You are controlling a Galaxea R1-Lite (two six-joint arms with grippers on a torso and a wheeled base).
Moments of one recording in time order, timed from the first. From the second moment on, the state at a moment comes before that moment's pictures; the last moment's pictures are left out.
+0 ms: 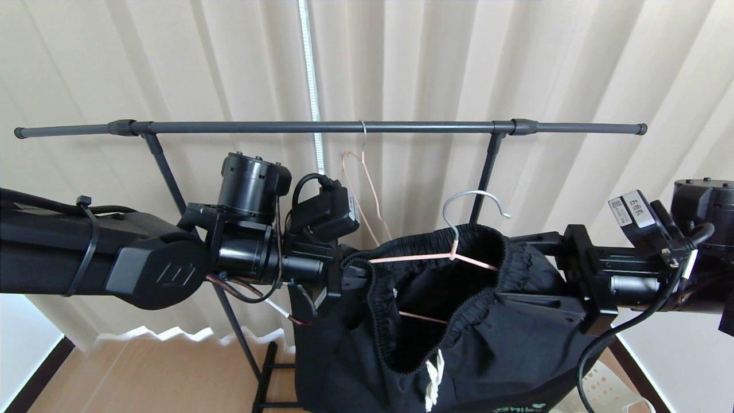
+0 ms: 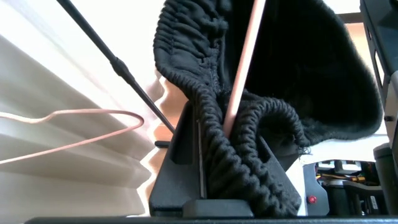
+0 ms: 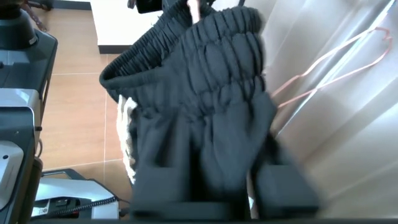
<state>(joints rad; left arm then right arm) -0.53 1.85 -1.10 -0.22 -0.75 0.68 0.20 1.59 -0.64 -0.61 1.05 -0.46</state>
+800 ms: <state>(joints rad) -0.45 1.83 -1.10 -0.22 -0.74 0.64 0.16 1.59 -0.64 -0.61 1.04 -0.50</state>
